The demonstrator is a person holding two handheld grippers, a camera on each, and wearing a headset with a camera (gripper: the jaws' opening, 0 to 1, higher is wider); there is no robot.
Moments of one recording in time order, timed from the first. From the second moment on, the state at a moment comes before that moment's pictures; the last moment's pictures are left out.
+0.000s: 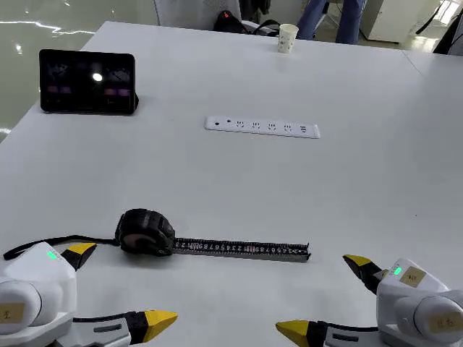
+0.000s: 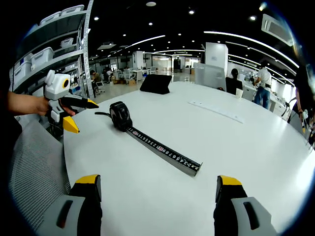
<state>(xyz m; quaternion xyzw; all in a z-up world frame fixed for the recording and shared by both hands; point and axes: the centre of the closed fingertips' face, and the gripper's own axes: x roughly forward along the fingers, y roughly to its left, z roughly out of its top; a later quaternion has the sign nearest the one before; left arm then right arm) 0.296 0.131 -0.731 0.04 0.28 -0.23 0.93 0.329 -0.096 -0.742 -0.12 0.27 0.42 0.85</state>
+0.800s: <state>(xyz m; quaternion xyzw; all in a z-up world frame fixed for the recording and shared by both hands) 0.295 0.134 -0.721 0.03 0.28 -0.18 0.94 0.321 -0.083 -0.733 -0.11 0.28 0.39 0.87</state>
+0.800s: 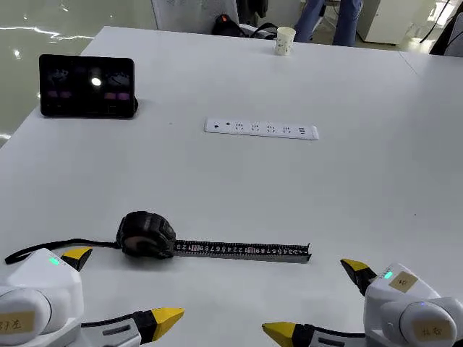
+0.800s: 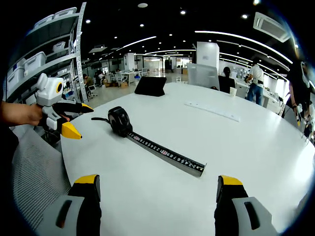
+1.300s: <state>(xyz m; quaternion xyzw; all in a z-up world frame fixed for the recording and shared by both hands) 0.292 0.132 -0.719 0.03 0.28 -0.17 0.95 0.317 -0.074 -0.724 -0.09 0.27 0.39 0.87</state>
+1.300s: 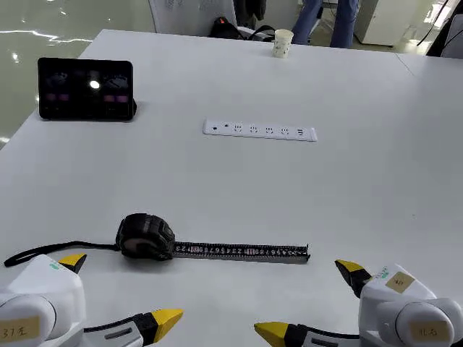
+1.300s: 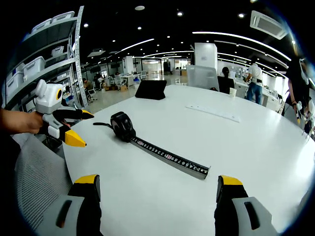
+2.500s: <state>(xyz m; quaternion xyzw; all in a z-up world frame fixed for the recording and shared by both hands) 0.298 0.131 -0.719 0.02 0.28 -0.16 0.95 0.317 -0.073 -0.727 -0.09 0.28 0.41 0.86</state>
